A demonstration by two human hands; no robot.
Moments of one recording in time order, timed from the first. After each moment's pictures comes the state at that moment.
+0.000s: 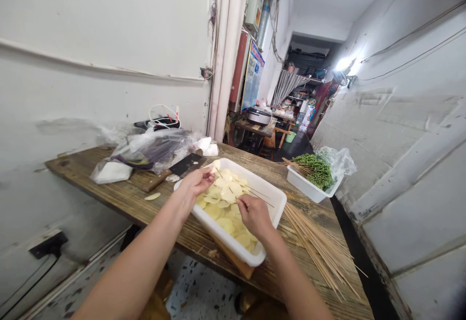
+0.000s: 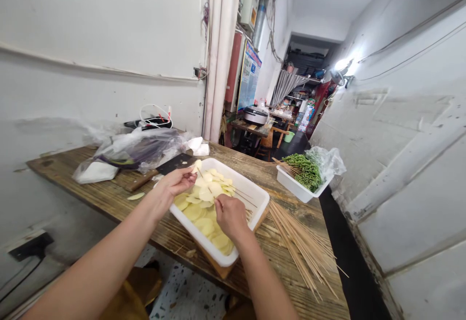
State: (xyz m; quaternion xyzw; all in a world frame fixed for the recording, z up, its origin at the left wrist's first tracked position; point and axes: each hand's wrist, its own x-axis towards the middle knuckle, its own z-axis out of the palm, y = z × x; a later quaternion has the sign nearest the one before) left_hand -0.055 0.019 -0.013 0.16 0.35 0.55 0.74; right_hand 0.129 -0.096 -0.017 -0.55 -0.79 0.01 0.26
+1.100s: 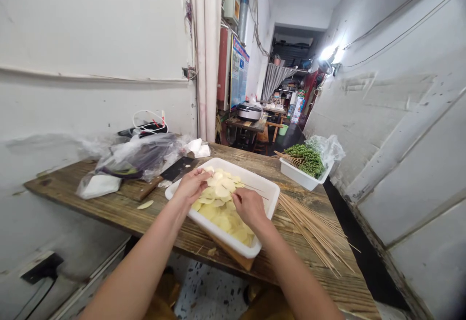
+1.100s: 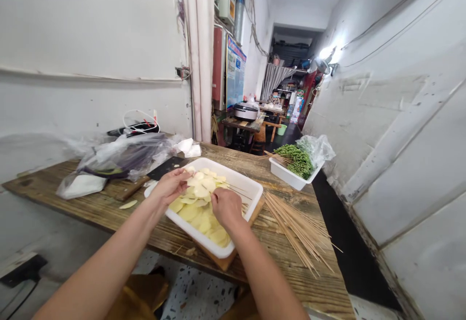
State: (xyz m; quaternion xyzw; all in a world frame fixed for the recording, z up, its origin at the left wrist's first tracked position) left_hand -0.044 0.000 -0.020 0.33 0.38 0.57 0.65; right_hand 0.127 -0.093 -0.013 -0.63 -0.74 0.01 0.25
